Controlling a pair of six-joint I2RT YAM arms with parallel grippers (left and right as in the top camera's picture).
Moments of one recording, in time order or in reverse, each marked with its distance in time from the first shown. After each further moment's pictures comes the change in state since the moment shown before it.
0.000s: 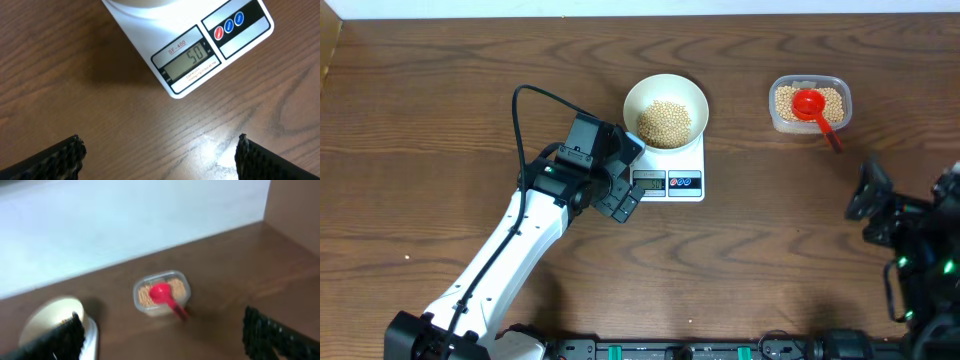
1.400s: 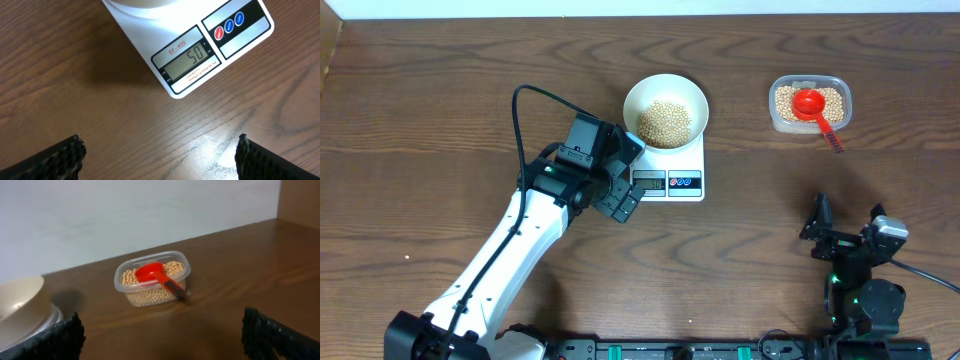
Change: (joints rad) left arm 0.000 0.000 0.000 -0.001 0.000 0.000; right arm -0.017 -0.521 -0.927 0.615 -0.025 -0.058
